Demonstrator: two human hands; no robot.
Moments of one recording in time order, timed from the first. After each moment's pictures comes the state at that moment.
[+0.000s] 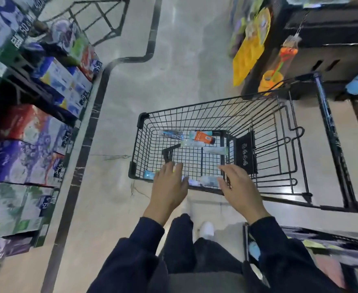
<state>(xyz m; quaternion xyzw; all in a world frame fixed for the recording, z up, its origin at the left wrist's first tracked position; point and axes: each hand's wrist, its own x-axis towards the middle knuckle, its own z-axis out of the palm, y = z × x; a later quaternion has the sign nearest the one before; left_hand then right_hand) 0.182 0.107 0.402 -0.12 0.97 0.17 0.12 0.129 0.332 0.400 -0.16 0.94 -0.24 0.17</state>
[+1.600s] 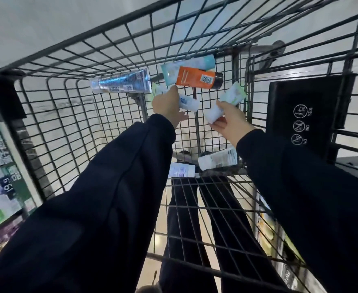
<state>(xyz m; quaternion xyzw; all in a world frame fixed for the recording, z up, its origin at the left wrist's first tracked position) -0.163 0.082 -0.050 -0.62 0.47 0.58 0.24 -0.147 0.255 -0.067 0.58 0.45 -0.59 0.33</state>
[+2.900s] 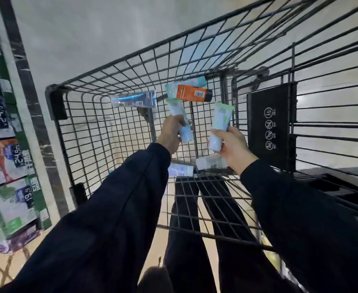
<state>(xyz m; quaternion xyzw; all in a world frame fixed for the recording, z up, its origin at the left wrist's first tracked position) -0.111 0.106 0.051 -0.52 0.45 0.67 0.26 -0.086 0.288 0.036 0.48 0.52 -0.62 0.34</state>
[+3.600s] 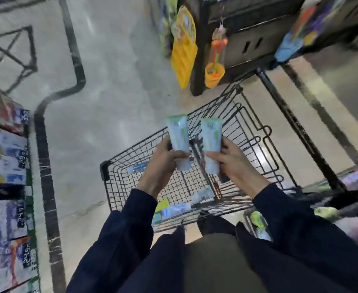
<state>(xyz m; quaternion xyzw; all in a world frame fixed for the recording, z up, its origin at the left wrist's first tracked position) -0.062 0.094 0.418 -0.14 0.59 0.75 0.26 -0.030 0.306 0.421 0.21 0.58 -0.76 0.20</state>
